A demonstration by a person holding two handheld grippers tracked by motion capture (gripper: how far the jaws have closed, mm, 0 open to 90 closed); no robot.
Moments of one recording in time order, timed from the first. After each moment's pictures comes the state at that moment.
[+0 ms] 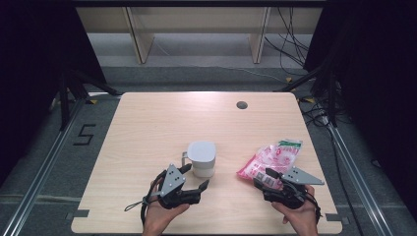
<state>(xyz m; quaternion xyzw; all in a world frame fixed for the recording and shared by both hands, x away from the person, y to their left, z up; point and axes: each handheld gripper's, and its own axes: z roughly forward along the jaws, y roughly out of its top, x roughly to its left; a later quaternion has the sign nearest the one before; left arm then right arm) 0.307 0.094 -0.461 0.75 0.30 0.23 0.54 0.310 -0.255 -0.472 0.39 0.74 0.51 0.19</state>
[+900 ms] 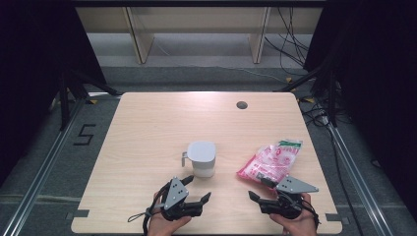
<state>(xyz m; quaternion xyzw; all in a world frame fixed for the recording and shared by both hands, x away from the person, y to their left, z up) 0.286 0.088 -0.494 0.76 0.32 0.21 0.53 0.290 -0.245 -0.478 0.37 0.78 0.49 0.15</state>
